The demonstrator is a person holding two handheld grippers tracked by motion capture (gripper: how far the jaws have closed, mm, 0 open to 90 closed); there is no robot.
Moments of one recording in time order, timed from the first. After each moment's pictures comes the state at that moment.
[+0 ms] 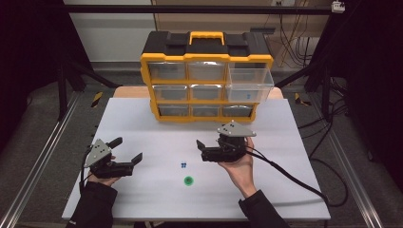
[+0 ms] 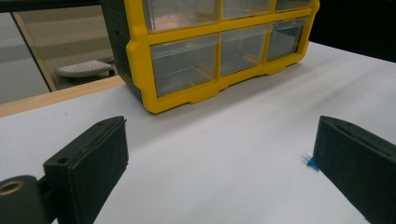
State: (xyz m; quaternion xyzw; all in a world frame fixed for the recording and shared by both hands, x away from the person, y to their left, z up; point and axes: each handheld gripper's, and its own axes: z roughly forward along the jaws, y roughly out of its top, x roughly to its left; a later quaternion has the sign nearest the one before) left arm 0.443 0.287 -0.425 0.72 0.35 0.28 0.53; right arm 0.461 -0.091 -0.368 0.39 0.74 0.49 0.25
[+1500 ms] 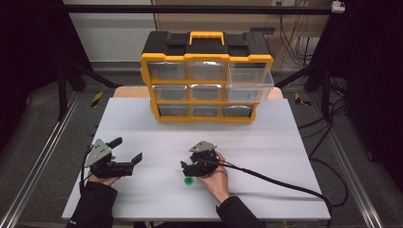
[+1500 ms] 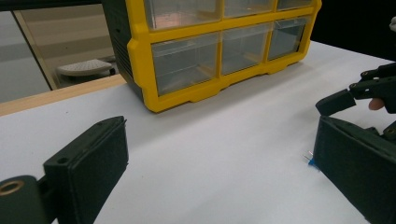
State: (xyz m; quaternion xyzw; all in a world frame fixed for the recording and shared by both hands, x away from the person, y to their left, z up) left arm 0.444 0.287 -0.426 0.72 0.35 0.28 0.53; right arm 0.475 -0.027 -0.468 0.39 0.81 0.39 0.18
